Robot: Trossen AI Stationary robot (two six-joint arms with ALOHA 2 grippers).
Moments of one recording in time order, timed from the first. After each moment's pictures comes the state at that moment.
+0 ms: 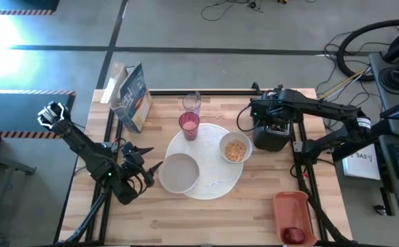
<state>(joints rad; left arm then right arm) -0.78 1.18 0.73 -0.72 -1.19 -1.11 -0.31 1.35 1.30 -1.56 0.31 1.21</state>
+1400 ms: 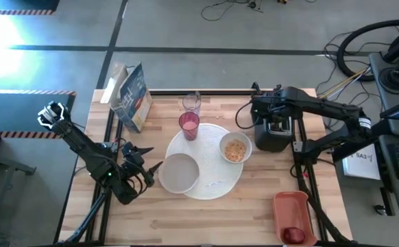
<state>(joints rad) -0.78 1.18 0.73 -0.72 -1.19 -1.11 -0.31 1.35 1.36 -1.55 0.34 1.14</state>
